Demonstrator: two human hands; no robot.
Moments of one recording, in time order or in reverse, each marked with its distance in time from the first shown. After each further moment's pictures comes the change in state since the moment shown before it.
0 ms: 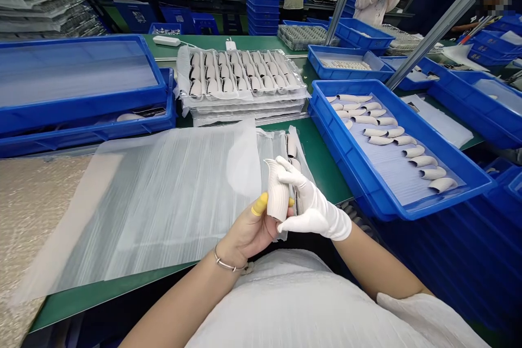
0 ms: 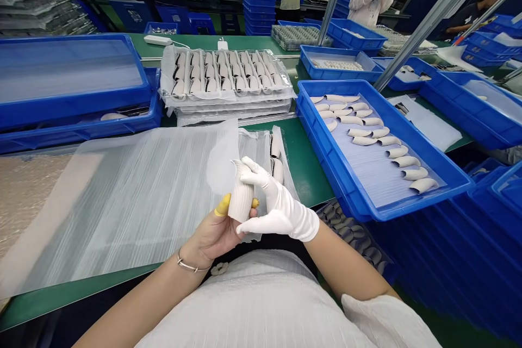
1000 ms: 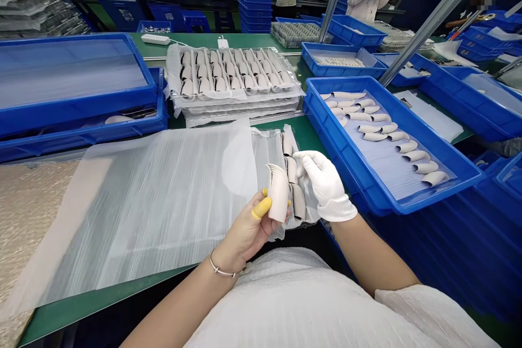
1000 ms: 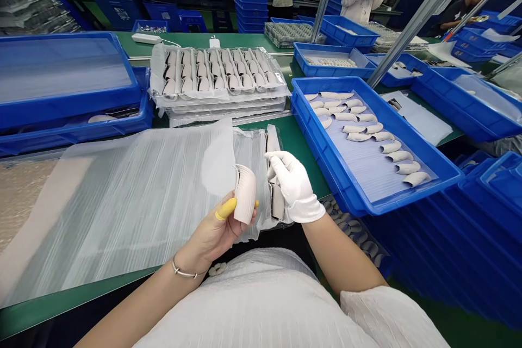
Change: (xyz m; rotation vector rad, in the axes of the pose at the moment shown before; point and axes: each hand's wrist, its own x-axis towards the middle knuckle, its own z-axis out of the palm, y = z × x) left_hand 0.000 -0.005 0.001 0.044 0.112 0.088; right_hand 0.012 0.001 -0.020 0.132 0.605 0.446
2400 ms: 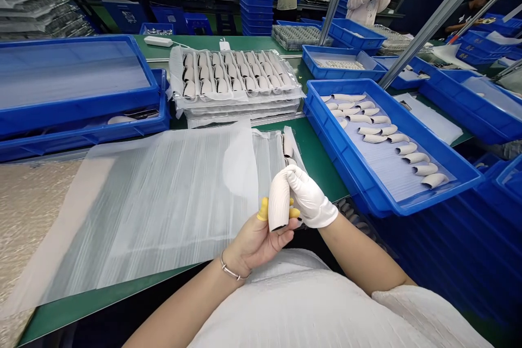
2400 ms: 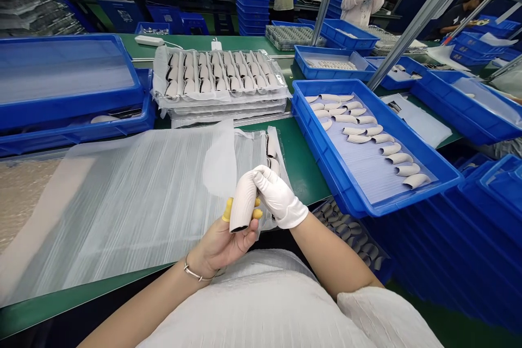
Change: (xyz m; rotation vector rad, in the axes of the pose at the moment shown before) left_hand -0.004 -0.012 -0.001 -0.305 -0.147 -0.258; right_hand -0.013 0.022 0.033 0.347 -0.262 0.244
